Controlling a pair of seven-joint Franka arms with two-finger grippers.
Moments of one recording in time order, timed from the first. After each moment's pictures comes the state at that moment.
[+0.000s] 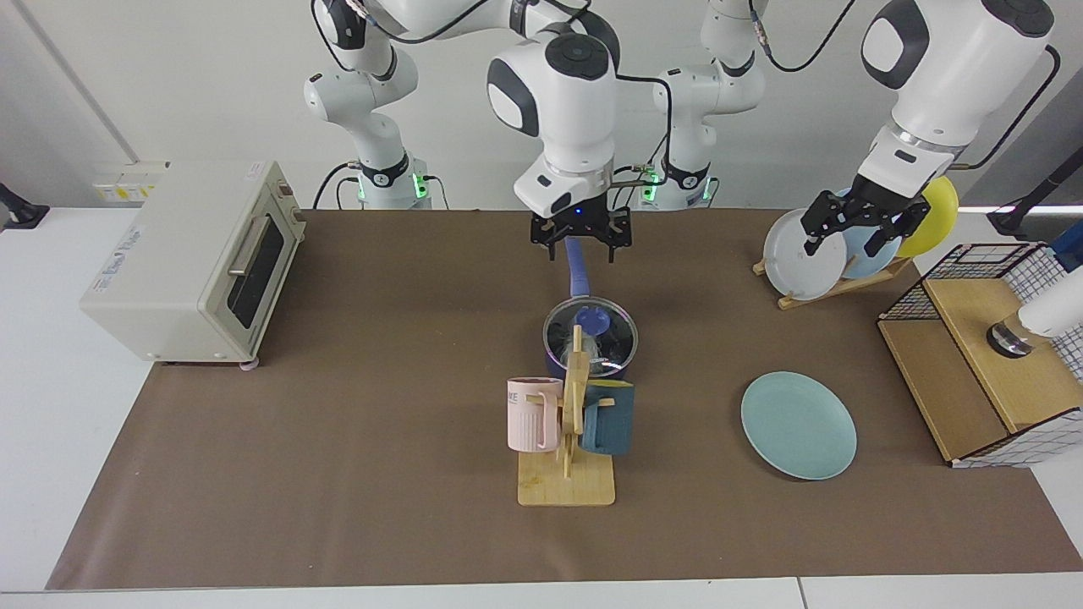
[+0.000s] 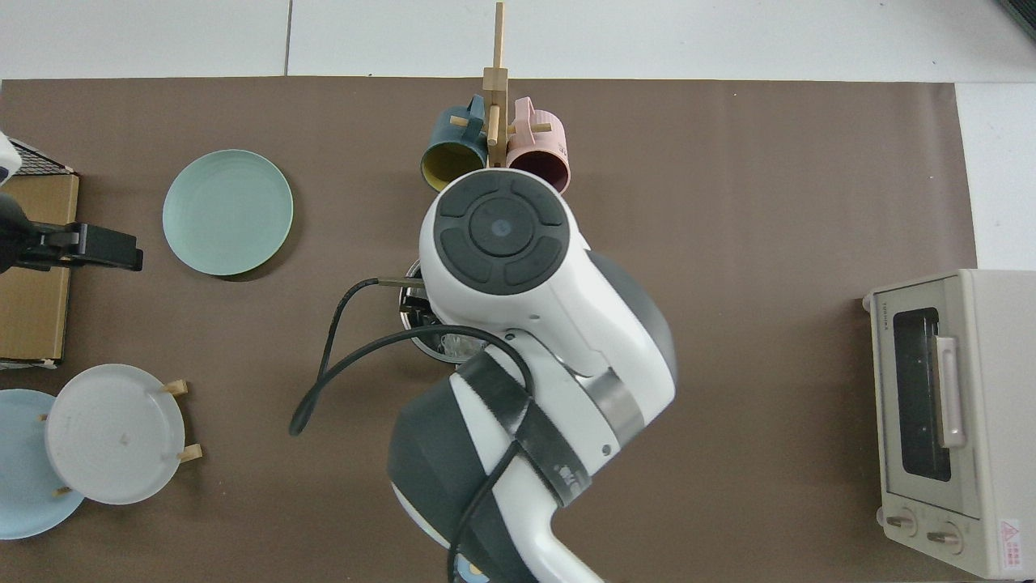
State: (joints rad) left arm 0.06 0.04 -0.04 -1.58 -0.03 1.66 0.08; right arm 0.58 0.39 0.05 -1.26 0.06 1.70 0.80
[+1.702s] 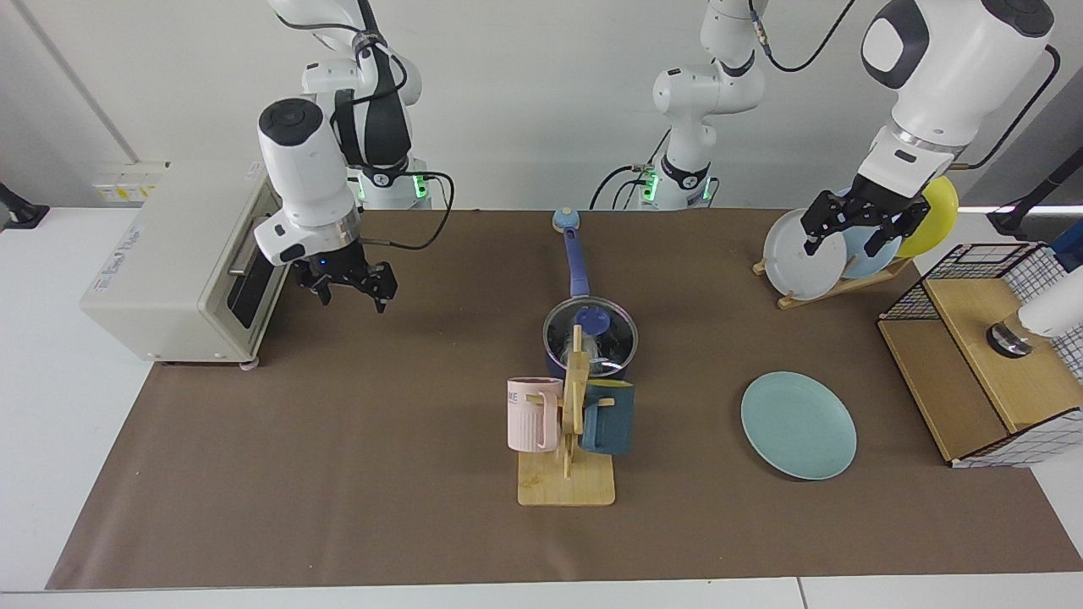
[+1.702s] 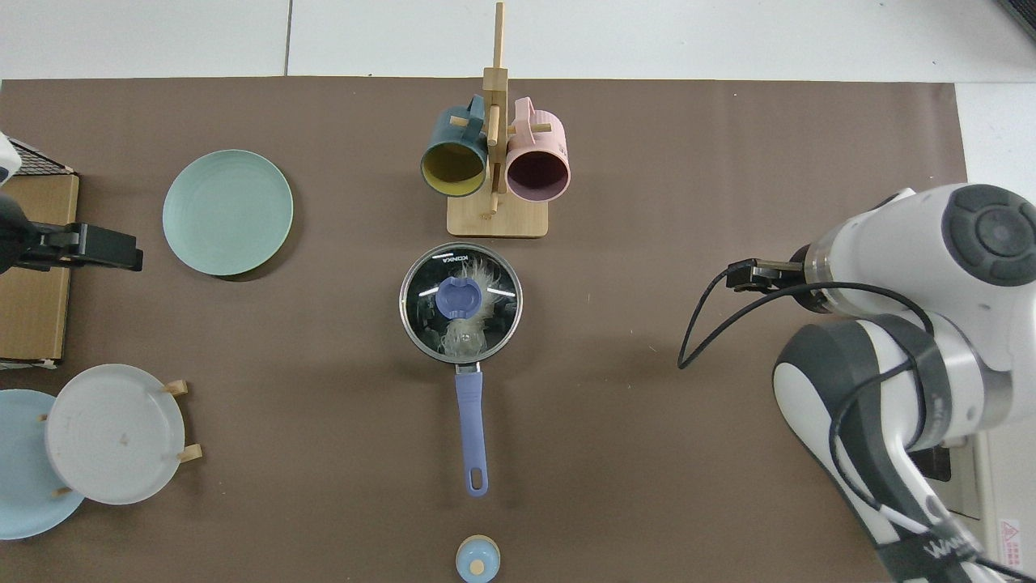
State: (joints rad) left arm 0.06 0.04 -0.04 -1.58 -0.03 1.66 0.08; right arm 0.08 0.00 0.04 -1.99 -0.06 2.04 0.33
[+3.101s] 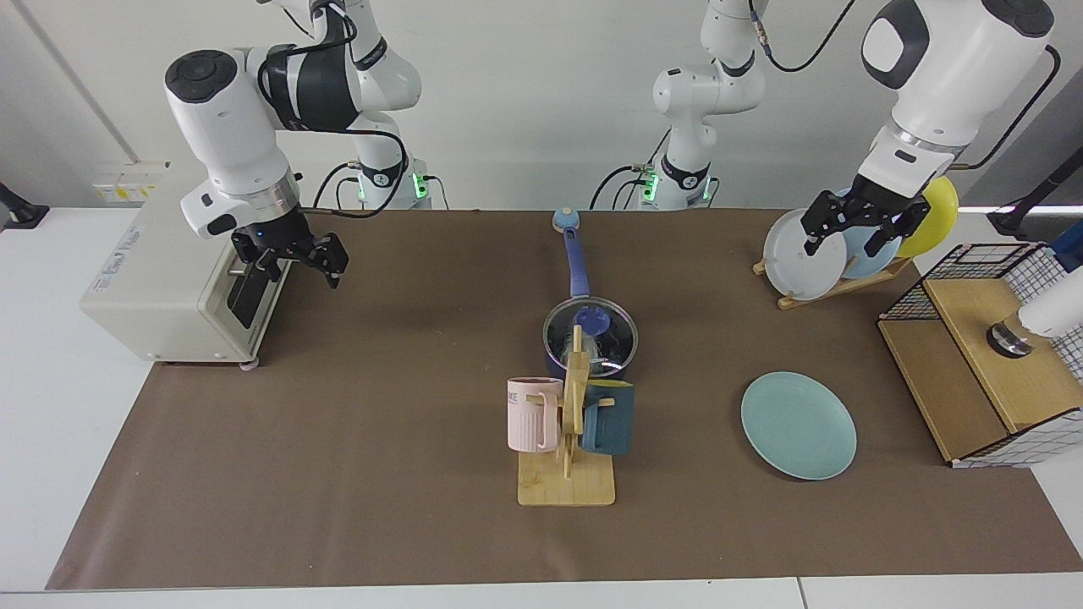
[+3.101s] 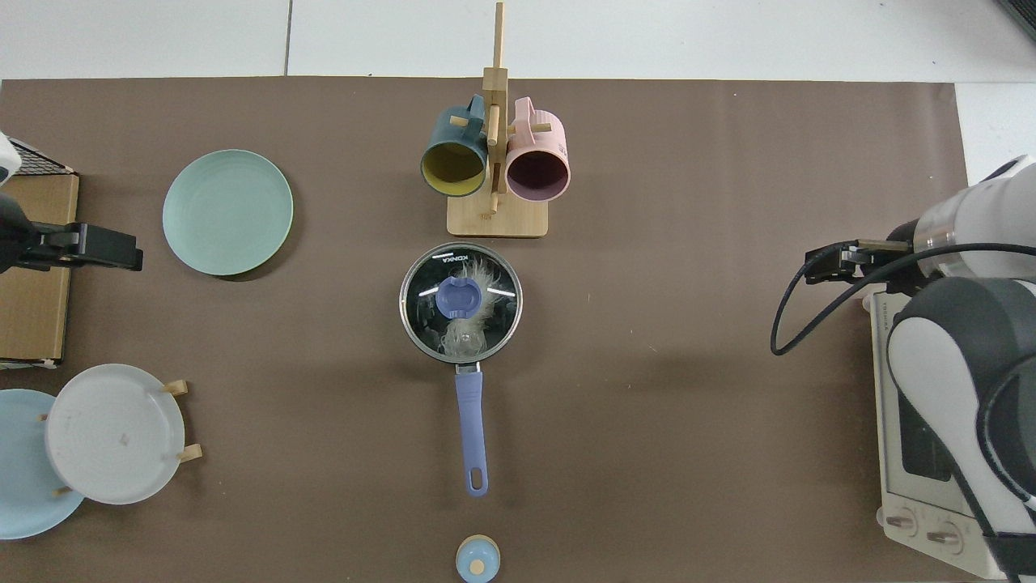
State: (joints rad) left arm 0.06 0.04 -0.04 -1.58 -0.03 1.66 0.08; right arm -0.03 0.01 0.04 -1.82 -0.02 1.85 0.18
